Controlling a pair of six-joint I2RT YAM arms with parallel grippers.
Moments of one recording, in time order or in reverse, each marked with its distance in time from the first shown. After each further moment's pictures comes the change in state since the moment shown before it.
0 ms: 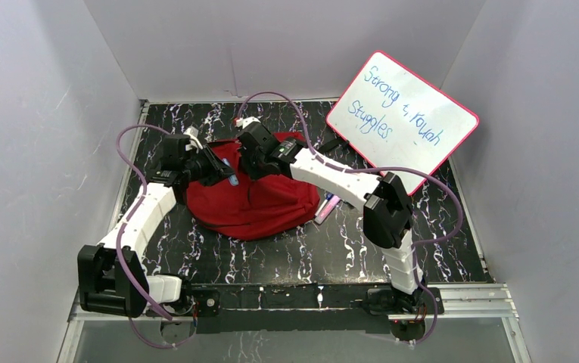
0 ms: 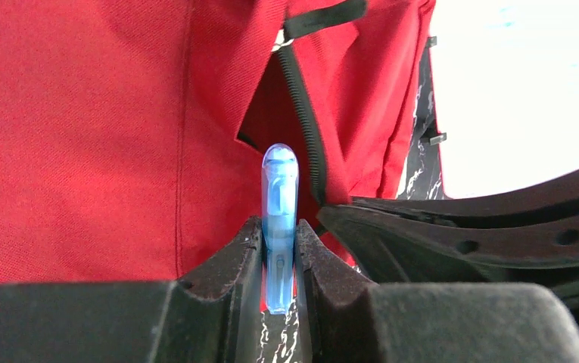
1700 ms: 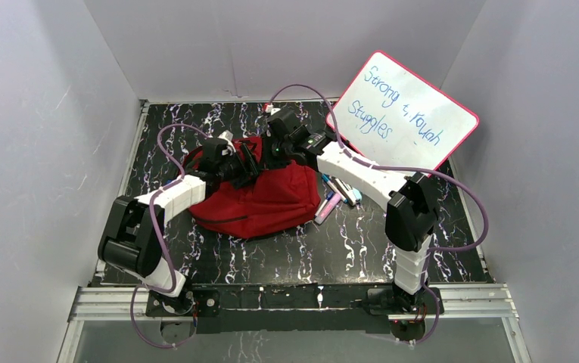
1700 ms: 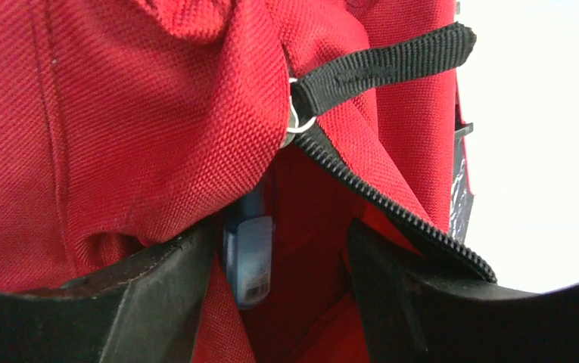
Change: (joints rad) left arm -0.209 0.299 -0.061 0.388 -0.051 -0.092; right arm -0.135 -0.161 -0.195 0.132 -0.252 0.169
